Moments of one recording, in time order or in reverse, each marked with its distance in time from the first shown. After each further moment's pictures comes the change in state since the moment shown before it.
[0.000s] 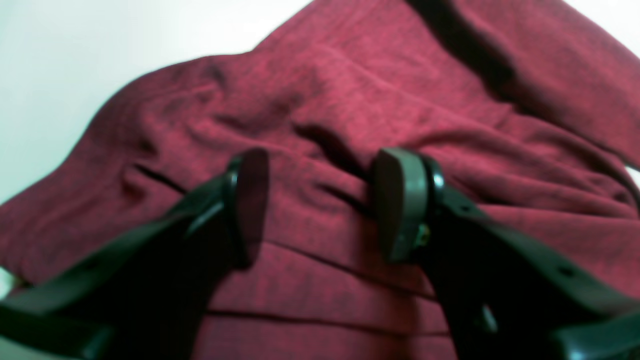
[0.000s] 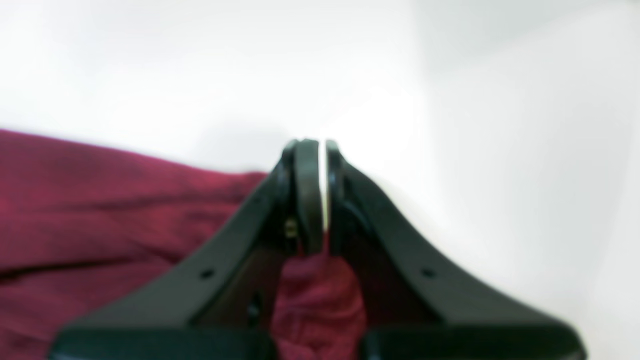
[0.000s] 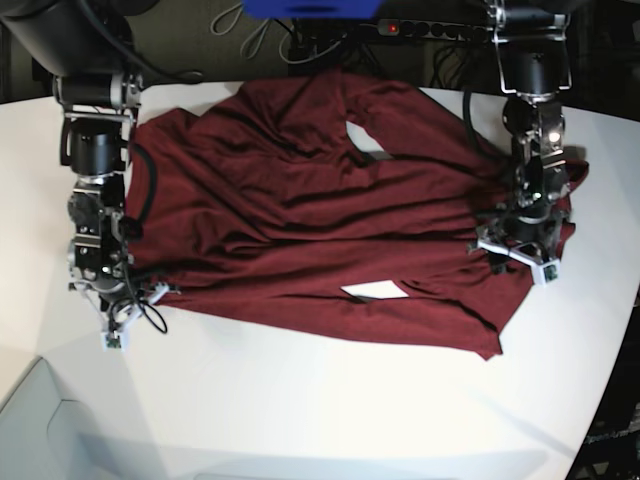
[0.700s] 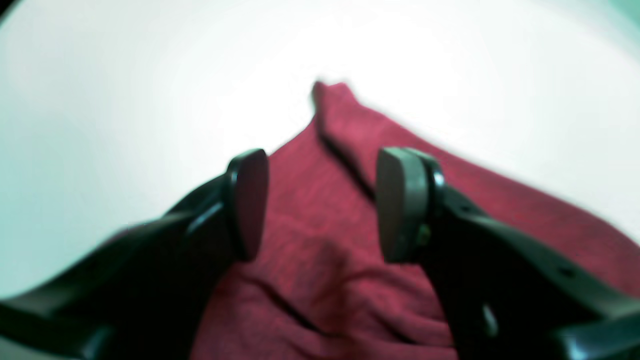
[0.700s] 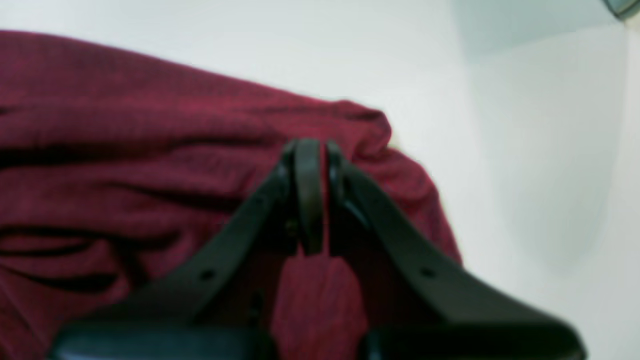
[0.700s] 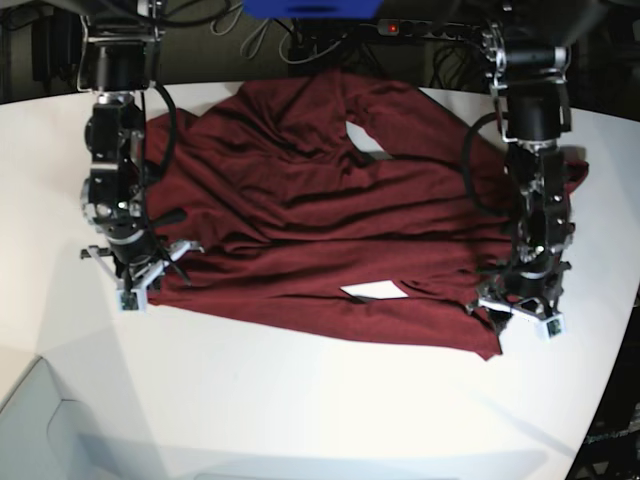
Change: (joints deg) left arm -11.5 0.2 0.2 -5.6 0.3 0.0 -0.6; right arm -17.8 -4.2 -0.2 25.7 0.3 0.1 -3.1
